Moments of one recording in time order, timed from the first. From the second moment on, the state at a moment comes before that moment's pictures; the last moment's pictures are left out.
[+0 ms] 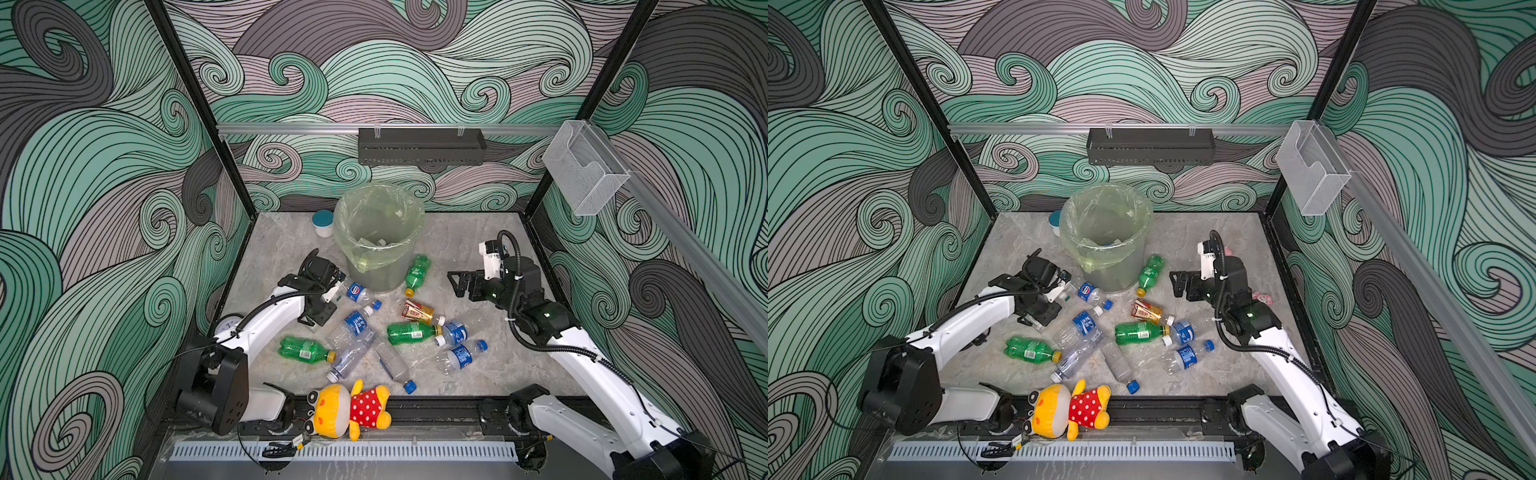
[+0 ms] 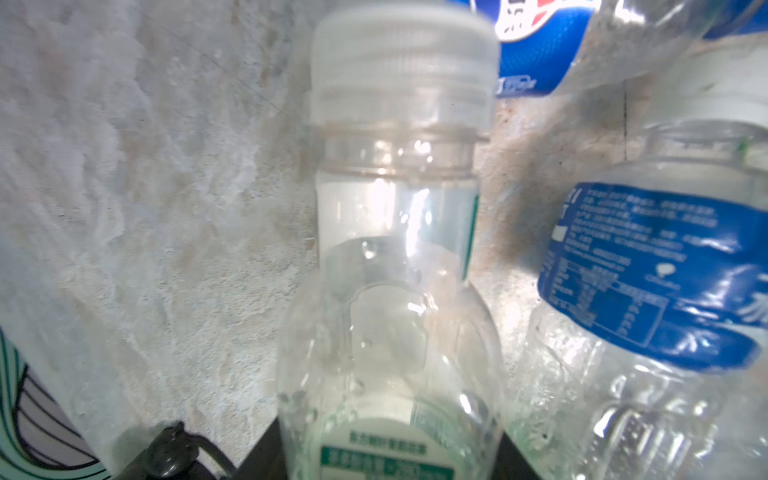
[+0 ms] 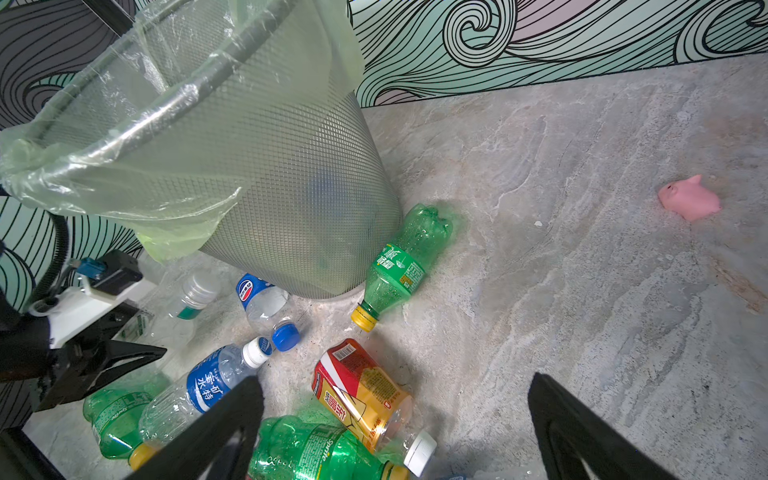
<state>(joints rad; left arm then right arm) -0.35 1.33 0.90 -0.82 -0.18 0.28 0.35 0.95 0.81 -0.38 -0.14 0.29</state>
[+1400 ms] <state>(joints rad) -0.37 1.37 1.78 -0.76 0.08 -0.02 0.35 0.98 0.89 -0.54 -0.12 0.23</state>
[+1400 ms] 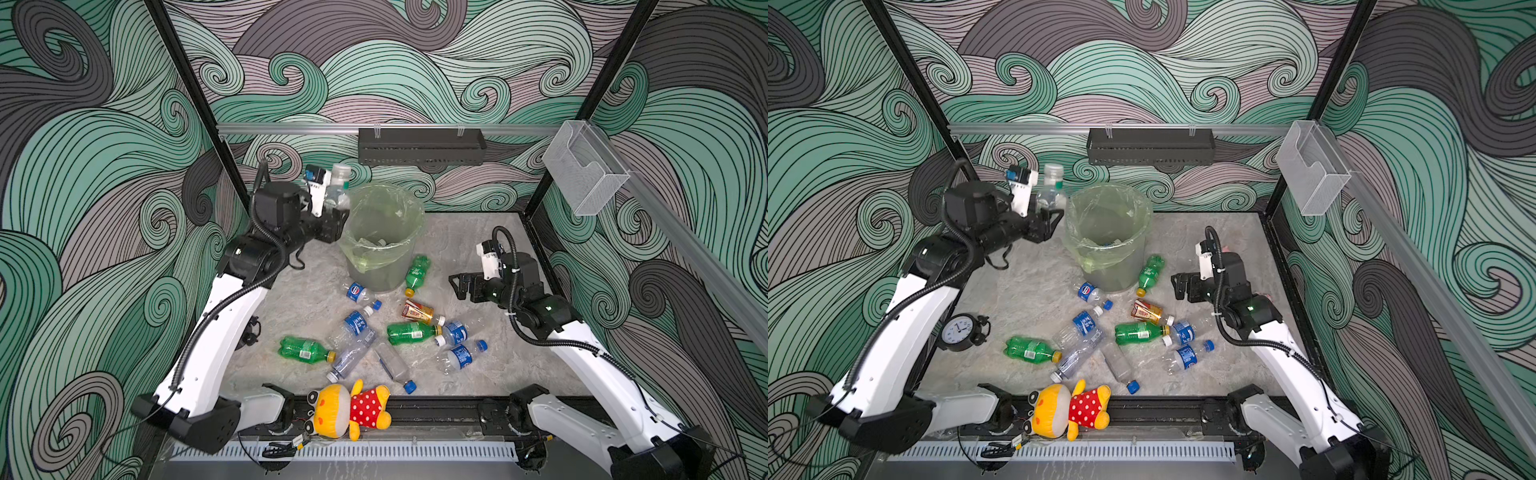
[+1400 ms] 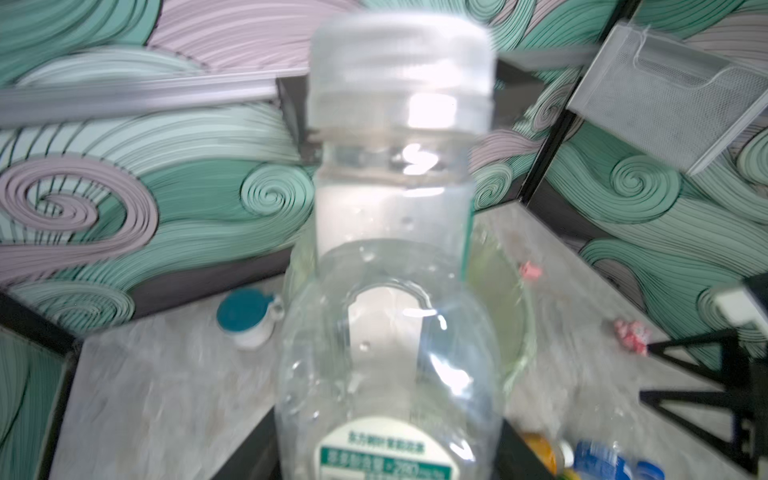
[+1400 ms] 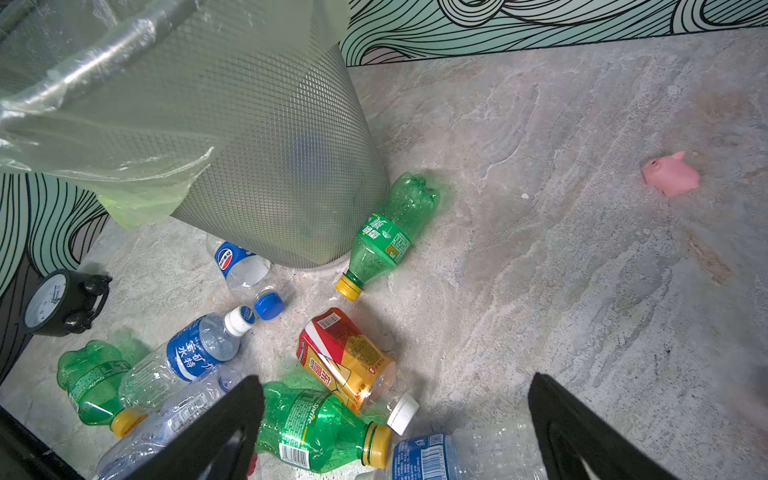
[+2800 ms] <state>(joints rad) -0.38 0.79 0.91 -0.79 -0.31 -0.19 0.52 1.52 1.05 -0.63 -0.36 -0.04</state>
